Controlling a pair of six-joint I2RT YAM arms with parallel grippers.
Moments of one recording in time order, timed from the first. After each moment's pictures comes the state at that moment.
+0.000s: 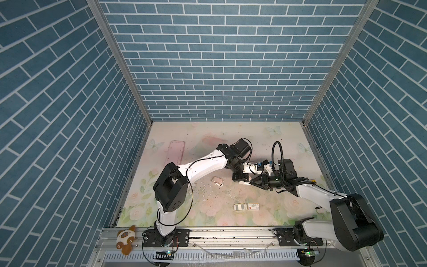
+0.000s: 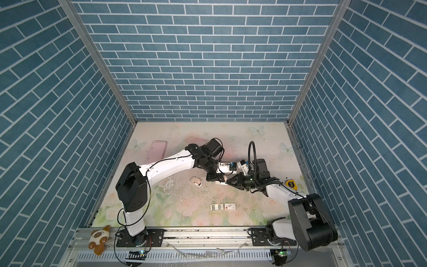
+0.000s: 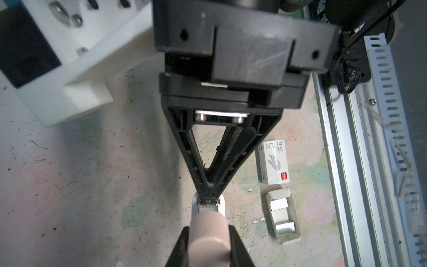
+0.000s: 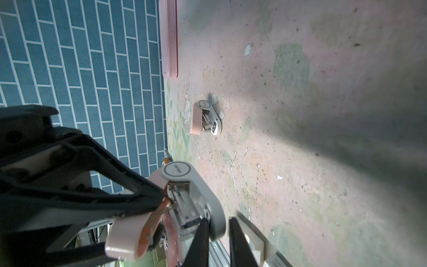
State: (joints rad) left arm -0.87 1.89 1.58 -0.86 0.44 0.71; right arm 0.34 1.30 0.47 0.00 -0.95 0.68
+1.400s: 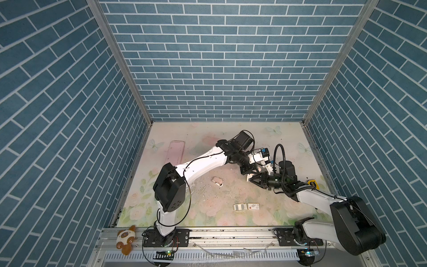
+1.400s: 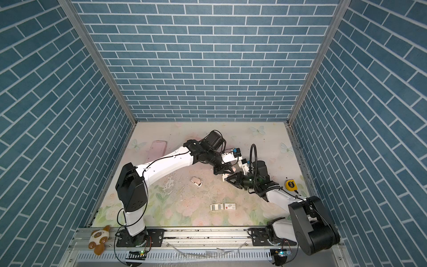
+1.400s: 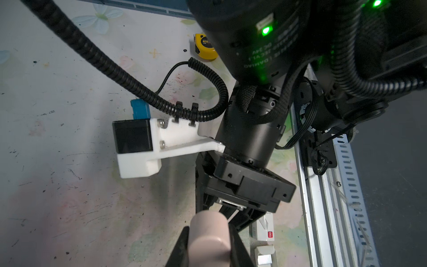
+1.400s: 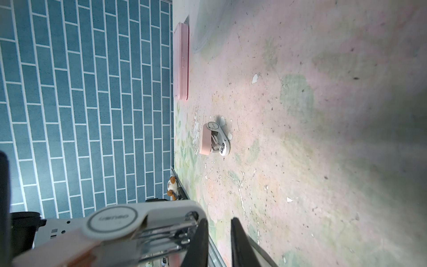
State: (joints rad) left arm -0.87 1.89 1.68 -0.74 0.54 0.44; right arm 0.37 1.27 0.38 0.26 -0.87 0.86
